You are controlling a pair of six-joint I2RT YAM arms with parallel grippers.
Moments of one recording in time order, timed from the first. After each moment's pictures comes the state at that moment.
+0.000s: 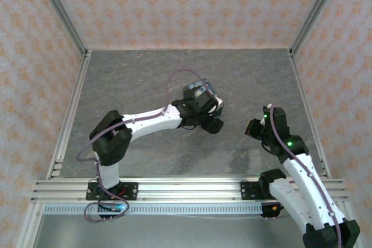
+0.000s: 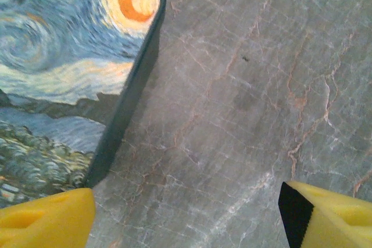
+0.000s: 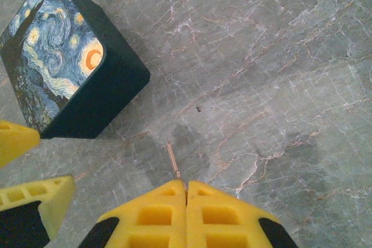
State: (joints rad) left arm -0.89 1.85 1.38 -0.48 -0.02 -0.28; right arm 0.22 0.67 0.63 -0.77 -0.07 0.60
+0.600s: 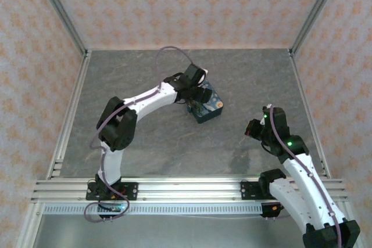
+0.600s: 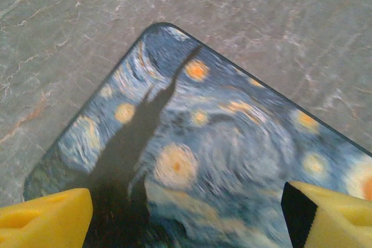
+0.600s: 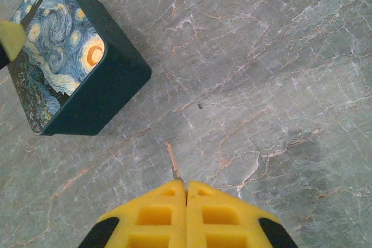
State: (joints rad) left arm -0.65 2.03 1.64 -0.51 -0.09 -0.22; right arm 0.22 0.67 0.63 -0.77 -0.08 0.60
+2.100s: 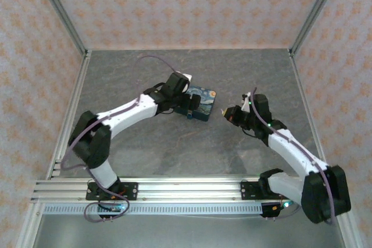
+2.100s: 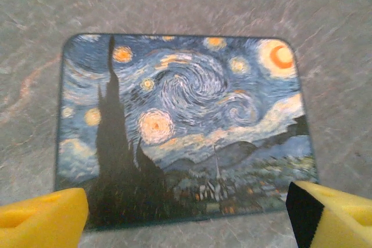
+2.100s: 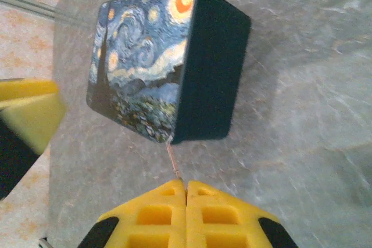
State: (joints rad) left arm -0.63 1.66 1.24 -0.39 -0.06 -0.35; right arm 0.29 1.10 0.59 -0.17 -0.41 0.78
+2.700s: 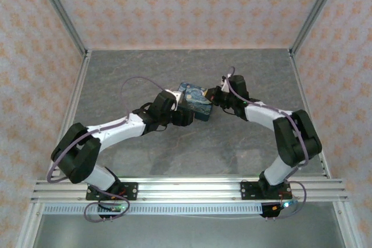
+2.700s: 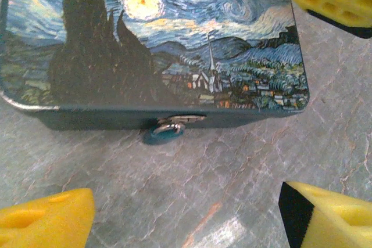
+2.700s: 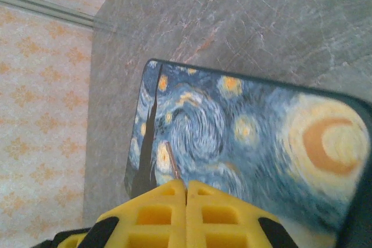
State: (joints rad) left arm -0.63 1.51 0.86 -0.11 0.08 -0.47; right arm 0.36 1.65 0.88 0.20 -0.47 0.87
